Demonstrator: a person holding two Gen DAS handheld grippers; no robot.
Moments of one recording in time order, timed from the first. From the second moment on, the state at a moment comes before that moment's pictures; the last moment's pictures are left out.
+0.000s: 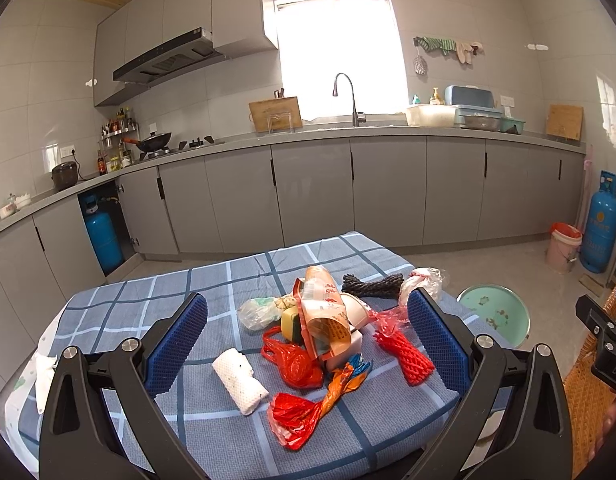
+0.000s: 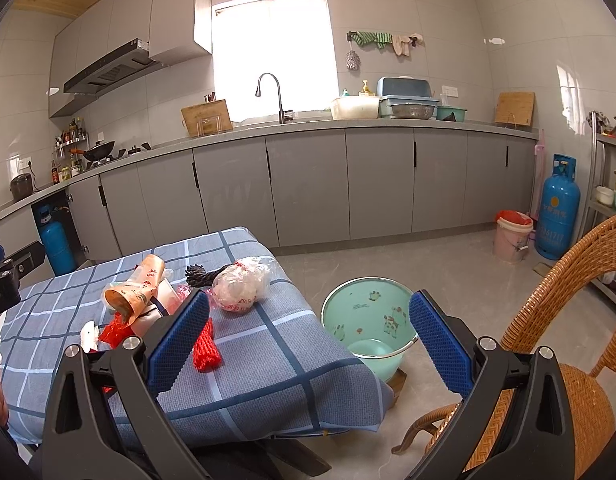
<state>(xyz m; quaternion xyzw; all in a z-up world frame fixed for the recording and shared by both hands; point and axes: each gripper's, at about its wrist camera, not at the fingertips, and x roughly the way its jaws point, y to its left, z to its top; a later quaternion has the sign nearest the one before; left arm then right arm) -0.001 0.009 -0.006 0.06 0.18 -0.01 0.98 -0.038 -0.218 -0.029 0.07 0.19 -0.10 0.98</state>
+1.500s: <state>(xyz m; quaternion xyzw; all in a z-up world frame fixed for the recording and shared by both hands) 0.005 0.012 -0.010 0.06 0.19 0.00 0.98 -0.028 -0.212 -0.047 0.07 0.20 -0.09 0.97</state>
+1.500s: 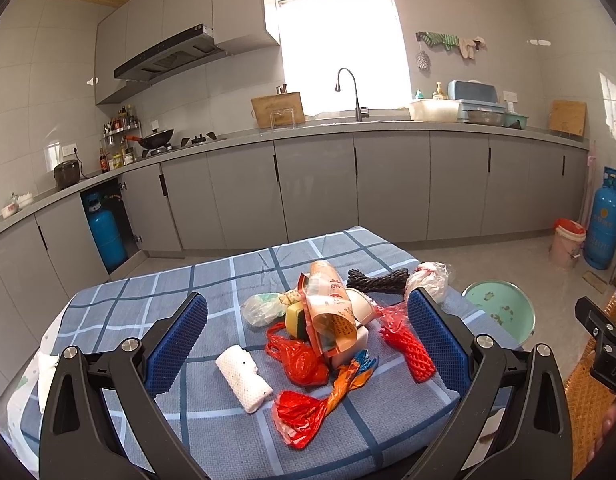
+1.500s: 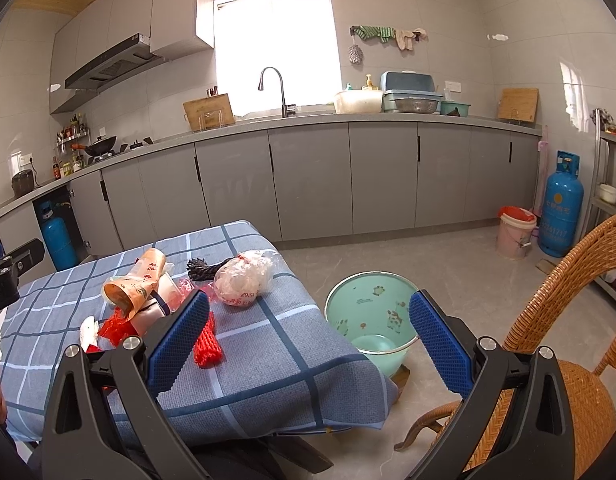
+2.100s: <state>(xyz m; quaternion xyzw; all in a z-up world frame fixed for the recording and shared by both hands) 0.084 0.136 -0.074 0.04 0.28 0.17 0.94 0.052 -0.192 -0.075 0.04 0.25 -0.07 0.96</state>
